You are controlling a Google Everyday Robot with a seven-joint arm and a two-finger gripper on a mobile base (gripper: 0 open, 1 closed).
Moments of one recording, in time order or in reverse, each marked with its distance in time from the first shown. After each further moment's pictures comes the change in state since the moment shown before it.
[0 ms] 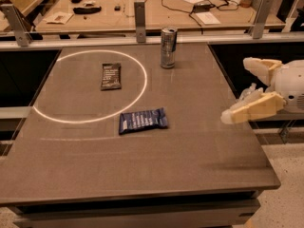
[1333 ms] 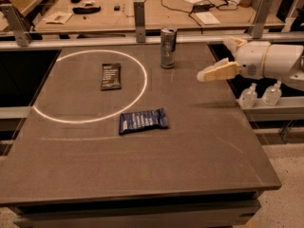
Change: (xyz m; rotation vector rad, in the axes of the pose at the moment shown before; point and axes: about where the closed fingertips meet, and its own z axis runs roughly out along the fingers) arm 0.006 -0.150 0.099 0.113 -0.156 -0.022
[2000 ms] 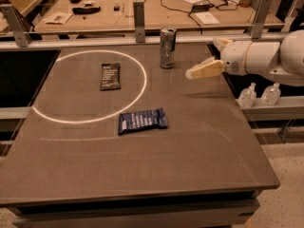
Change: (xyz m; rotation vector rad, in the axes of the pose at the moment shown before) arm 0.014 -0.015 0.047 0.013 0.062 0.009
